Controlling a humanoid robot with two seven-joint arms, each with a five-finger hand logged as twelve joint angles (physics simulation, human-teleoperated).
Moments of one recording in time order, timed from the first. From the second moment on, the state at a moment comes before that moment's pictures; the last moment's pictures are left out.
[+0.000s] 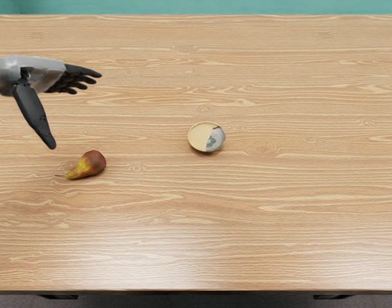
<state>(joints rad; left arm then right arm) -1.08 0.98 -0.63 -1.48 0.58 -0.61 0.53 -0.05 0.00 -0.02 0.11 -0.05 0.07 -0.21</state>
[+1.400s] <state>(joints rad) -0.94 0.80 -0.42 -1.66 1.14 -0.27 0.61 -0.05 0.00 -0.02 0.11 -0.05 0.07 -0.21</state>
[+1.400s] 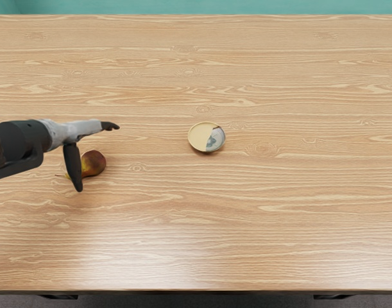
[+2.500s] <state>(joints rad) -0.87 0.72 -0.36 -1.57 1.32 -0.15 0.61 -0.05 0.00 -0.02 0.11 -0.05 0.07 -0.21</state>
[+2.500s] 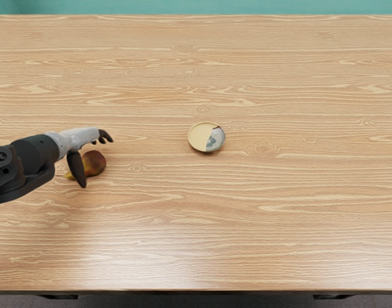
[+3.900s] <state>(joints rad) -1.00 0.70 -0.34 -1.56 1.29 -0.20 0.61 -0.05 0.00 -0.02 0.11 -0.05 0.07 -0.21</state>
